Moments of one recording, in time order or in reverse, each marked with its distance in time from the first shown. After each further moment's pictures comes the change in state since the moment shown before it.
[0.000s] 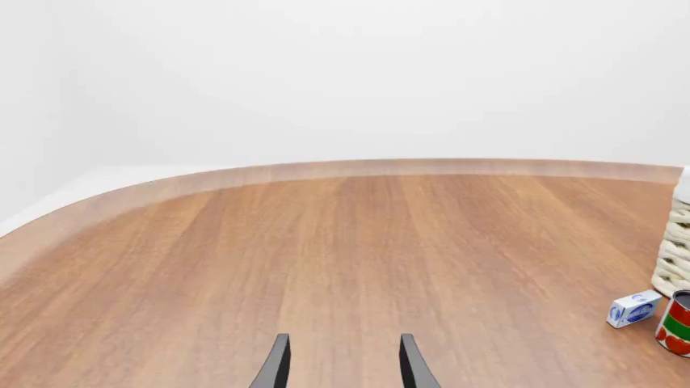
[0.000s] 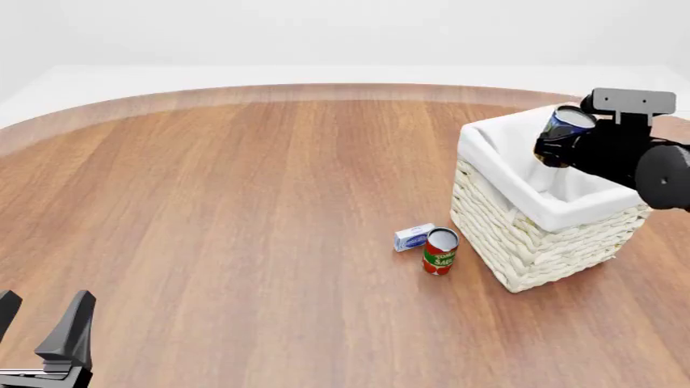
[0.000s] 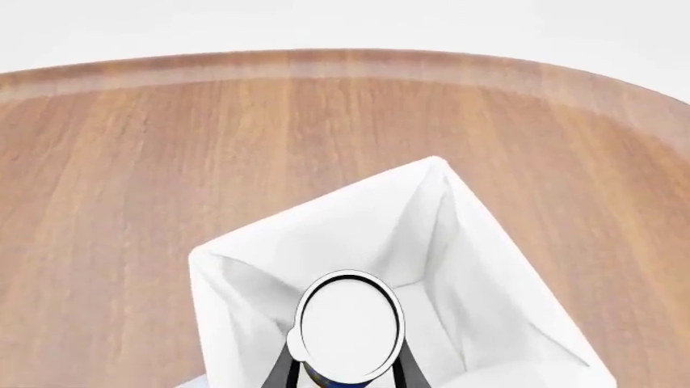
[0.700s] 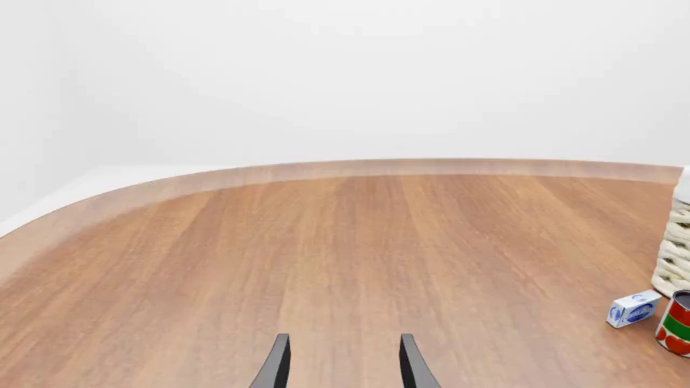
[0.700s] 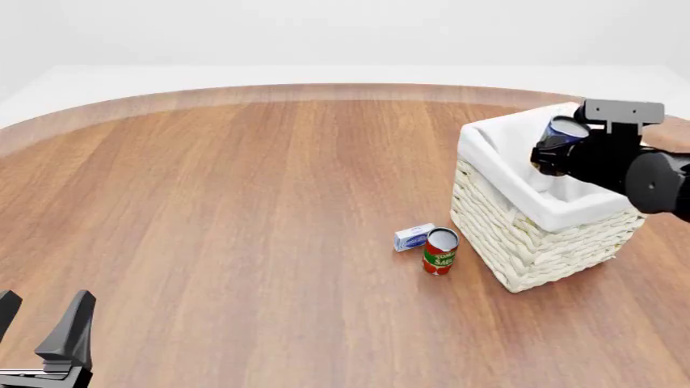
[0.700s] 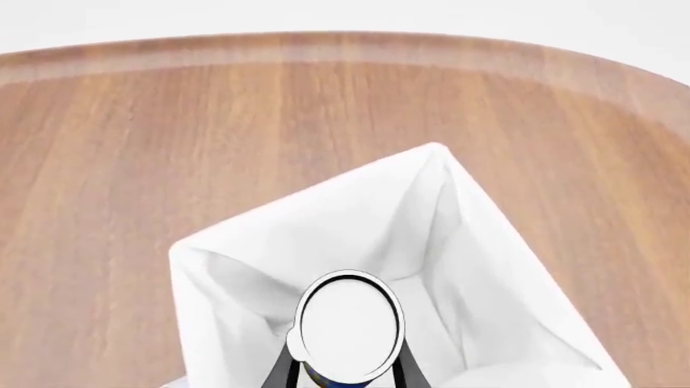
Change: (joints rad) left arm 0.000 0.000 0.000 0.000 0.000; right arm -0.009 0.046 0.014 -0.030 -0.006
